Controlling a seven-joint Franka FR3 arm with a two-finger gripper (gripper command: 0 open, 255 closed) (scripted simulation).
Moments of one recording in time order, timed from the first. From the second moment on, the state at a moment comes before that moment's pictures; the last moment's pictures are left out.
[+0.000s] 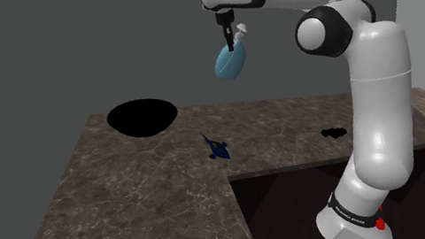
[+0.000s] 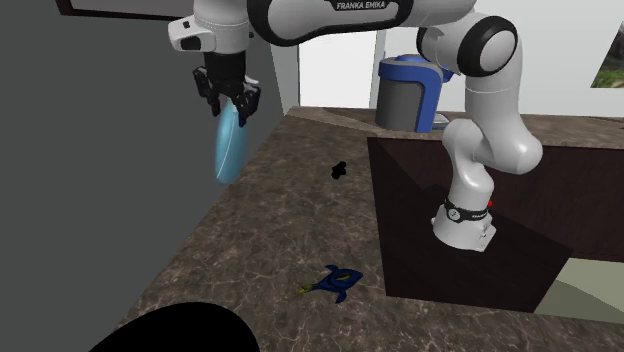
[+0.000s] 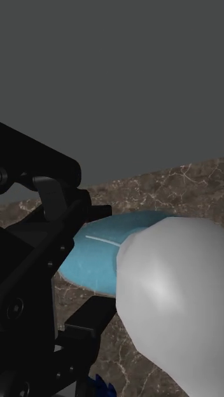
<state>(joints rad) -0.05 0.40 -0.31 -1.17 -0.27 1.65 -0.99</state>
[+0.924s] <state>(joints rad) 0.02 0.69 -0.26 -0.92 -0.24 1.62 -0.84</state>
